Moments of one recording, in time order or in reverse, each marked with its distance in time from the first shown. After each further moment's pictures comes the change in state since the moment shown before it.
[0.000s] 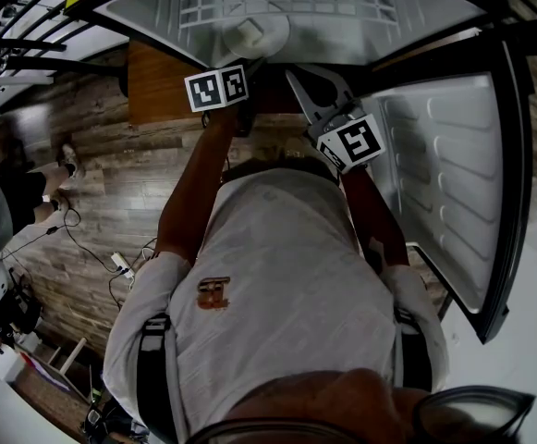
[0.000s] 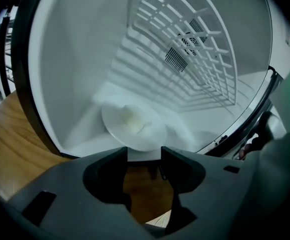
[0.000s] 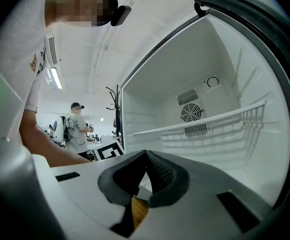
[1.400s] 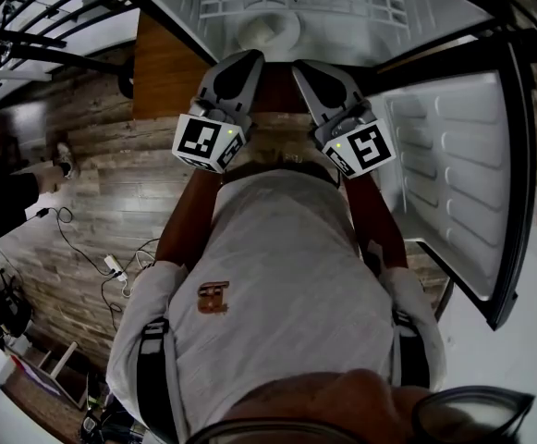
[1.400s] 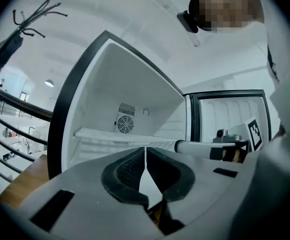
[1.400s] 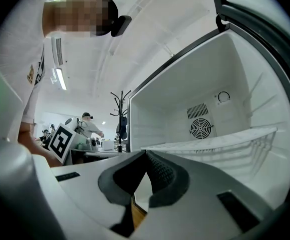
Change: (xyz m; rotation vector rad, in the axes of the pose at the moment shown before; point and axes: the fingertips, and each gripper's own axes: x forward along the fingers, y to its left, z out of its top) left arm -0.158 -0.104 0.066 0.563 -0.694 -0.241; right arm 0.005 0.034 0.042 -0.042 -0.074 0.013
